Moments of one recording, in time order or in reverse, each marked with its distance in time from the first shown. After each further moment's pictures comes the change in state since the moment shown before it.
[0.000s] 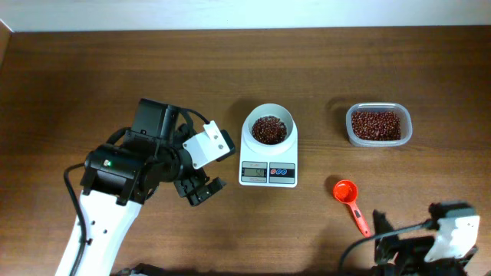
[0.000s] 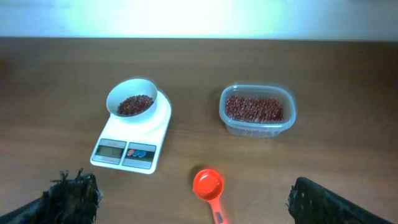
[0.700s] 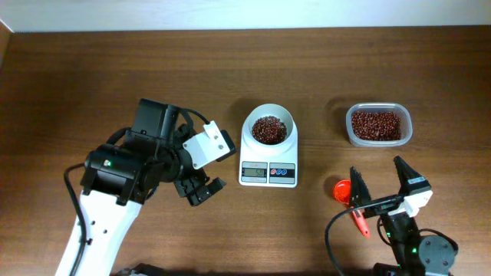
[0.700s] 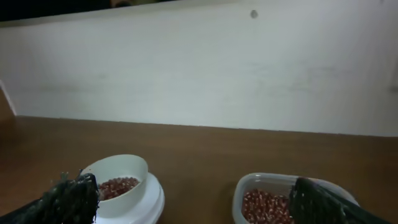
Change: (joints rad) left arm 0.000 0.000 0.000 0.000 0.000 0.000; right arm 0.198 -0.381 -1.075 1.288 0.049 0.288
